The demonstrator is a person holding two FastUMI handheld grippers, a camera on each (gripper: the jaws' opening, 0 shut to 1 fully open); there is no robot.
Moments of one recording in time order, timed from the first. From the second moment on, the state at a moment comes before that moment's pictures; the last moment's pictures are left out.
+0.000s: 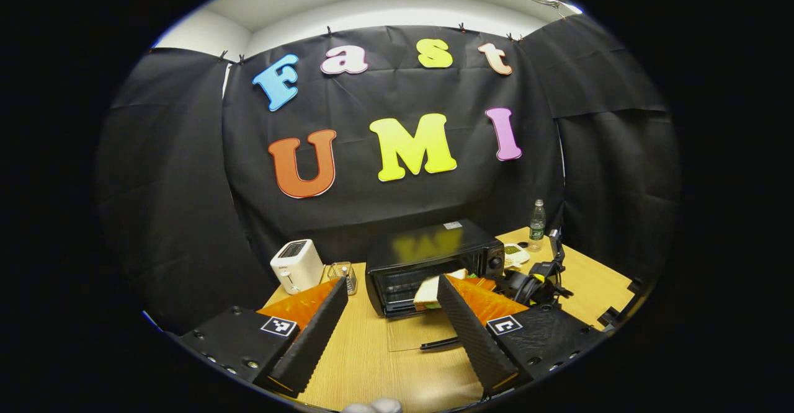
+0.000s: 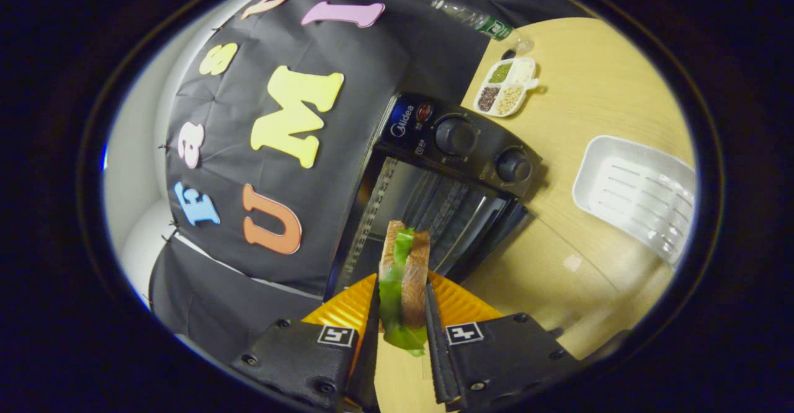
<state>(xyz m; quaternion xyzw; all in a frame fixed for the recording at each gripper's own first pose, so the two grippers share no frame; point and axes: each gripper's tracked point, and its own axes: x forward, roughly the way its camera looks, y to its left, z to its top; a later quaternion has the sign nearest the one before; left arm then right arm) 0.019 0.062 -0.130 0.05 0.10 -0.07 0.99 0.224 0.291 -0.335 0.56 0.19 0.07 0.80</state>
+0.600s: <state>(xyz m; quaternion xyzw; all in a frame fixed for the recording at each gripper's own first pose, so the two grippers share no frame) 0.024 0.075 -0.150 0.03 0.13 -0.05 0.99 0.297 0.308 -0.373 0.57 0.18 0.03 0.80</state>
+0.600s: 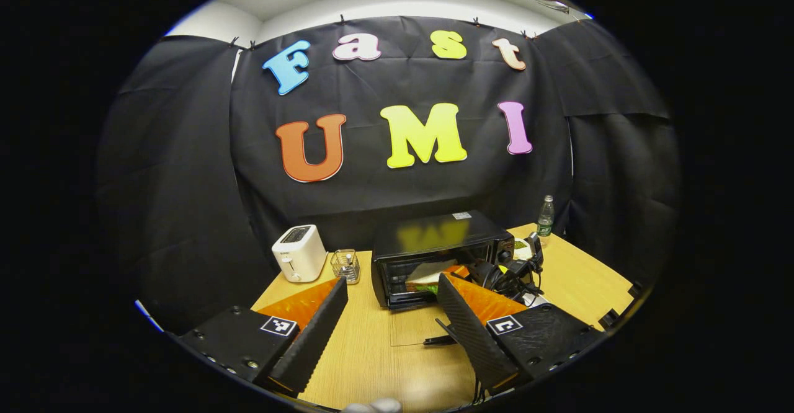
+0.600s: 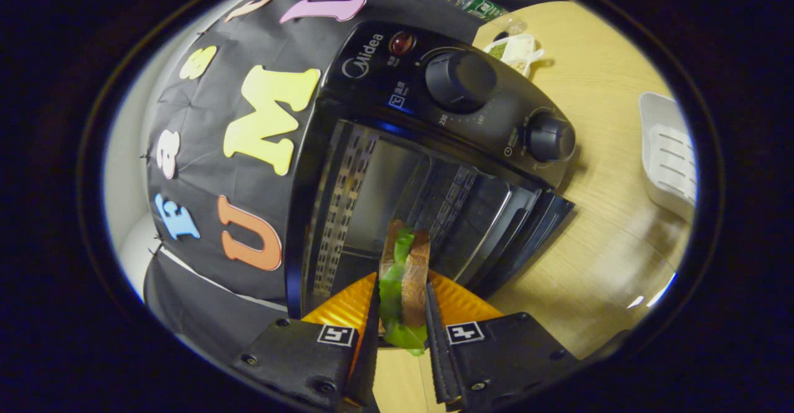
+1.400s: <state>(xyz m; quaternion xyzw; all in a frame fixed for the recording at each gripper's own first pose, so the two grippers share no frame) 0.030 0.064 -0.156 0.02 0.13 -0.06 0.99 0.293 0.272 -0.384 0.35 0.21 0.01 0.91</state>
